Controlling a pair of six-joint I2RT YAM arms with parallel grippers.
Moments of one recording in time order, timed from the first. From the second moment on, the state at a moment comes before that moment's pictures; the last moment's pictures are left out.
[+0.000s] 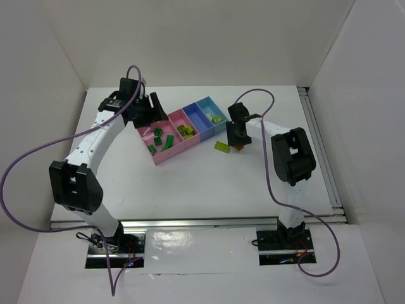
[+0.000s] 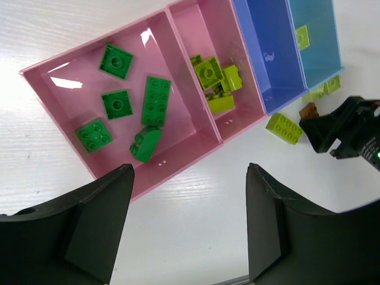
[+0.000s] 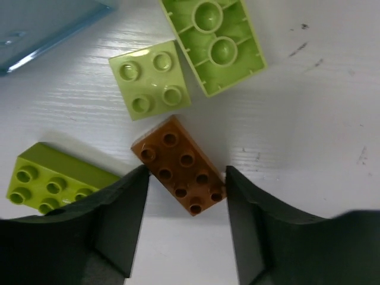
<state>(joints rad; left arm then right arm) -0.19 1.64 1.55 -0.74 0.11 -0.51 0.35 2.01 1.40 -0.49 0.19 0.25</state>
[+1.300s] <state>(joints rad) -0.36 1.72 1.59 -0.92 -0.14 -0.59 0.53 2.23 1.95 -0.45 0.10 0.27</state>
